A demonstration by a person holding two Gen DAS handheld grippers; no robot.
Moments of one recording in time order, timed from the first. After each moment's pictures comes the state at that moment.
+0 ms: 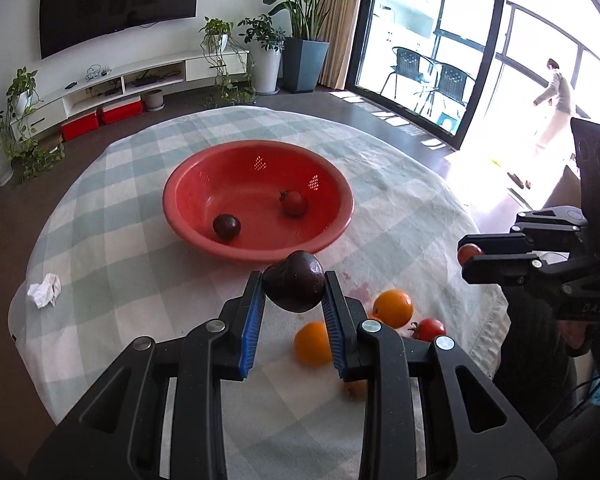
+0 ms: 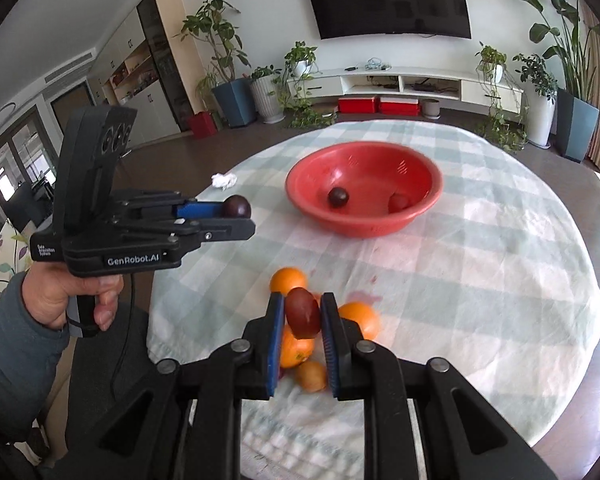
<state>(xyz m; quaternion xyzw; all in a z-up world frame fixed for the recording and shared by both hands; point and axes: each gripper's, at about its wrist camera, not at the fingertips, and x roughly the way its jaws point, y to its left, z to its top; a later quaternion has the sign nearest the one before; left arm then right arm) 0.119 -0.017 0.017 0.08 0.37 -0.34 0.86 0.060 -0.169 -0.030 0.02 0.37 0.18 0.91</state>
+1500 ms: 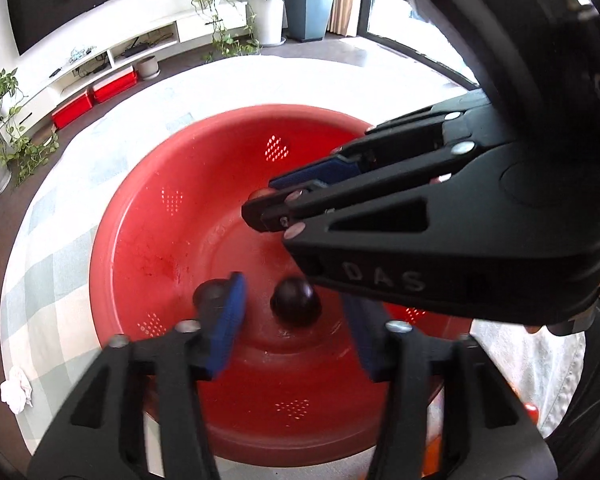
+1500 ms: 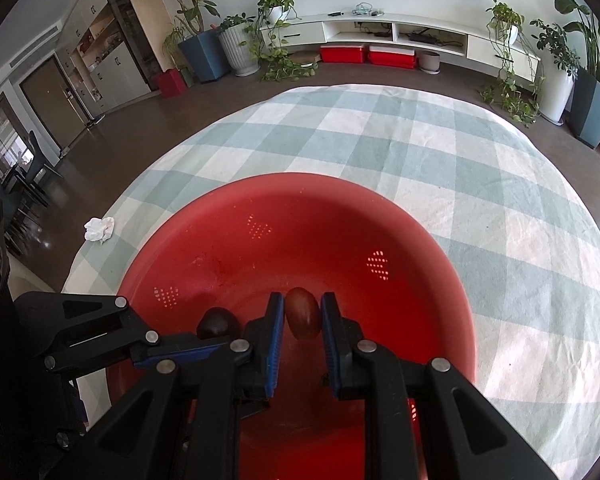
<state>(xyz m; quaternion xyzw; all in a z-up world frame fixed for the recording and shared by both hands) 0.255 -0.104 -0.061 0.15 0.45 -0.31 0.83 0.310 -0.167 -0.097 0.01 0.48 0.17 0.86</state>
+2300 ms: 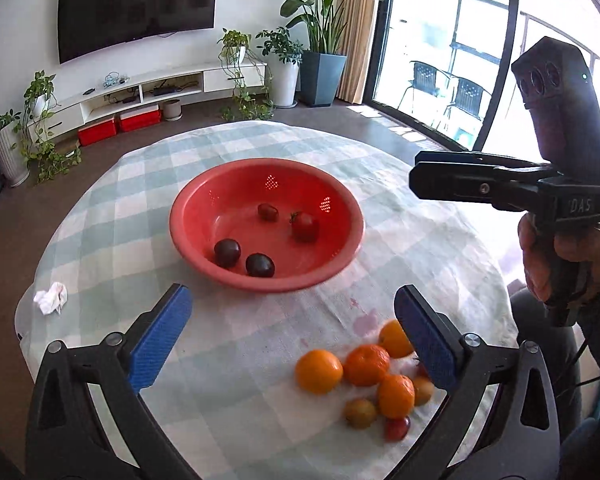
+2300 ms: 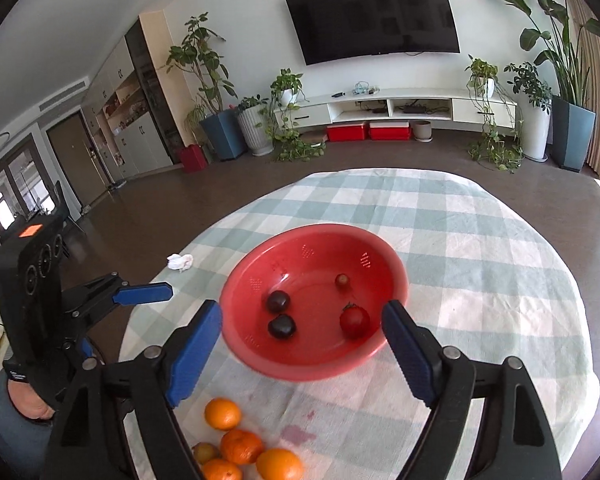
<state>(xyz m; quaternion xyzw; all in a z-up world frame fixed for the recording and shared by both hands) 0.127 -0.024 -0.001 0.07 0.36 -0.31 0.88 0.146 -0.209 -0.011 0.07 0.33 0.19 0.92</state>
